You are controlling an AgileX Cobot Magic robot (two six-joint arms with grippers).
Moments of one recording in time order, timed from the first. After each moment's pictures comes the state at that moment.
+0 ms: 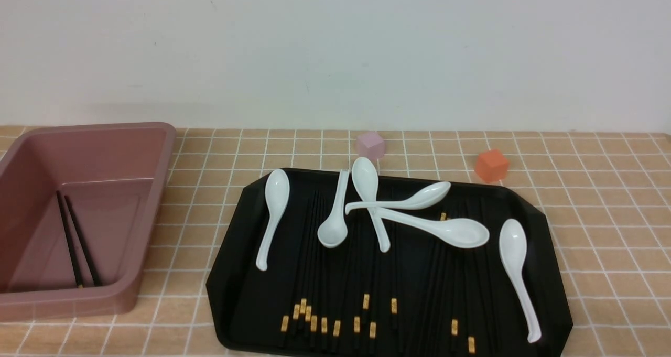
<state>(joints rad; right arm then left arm) 0.14 0.03 -0.11 -0.16 0.50 0.34 -0.10 -0.01 0.03 -0.02 0.39 -0.33</state>
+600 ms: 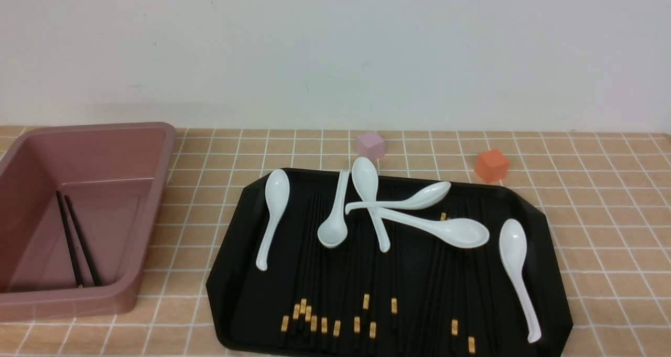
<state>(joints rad) 0.14 0.03 -0.11 -0.16 0.50 0.34 -0.10 -0.01 0.03 -0.02 0.39 -0.33</state>
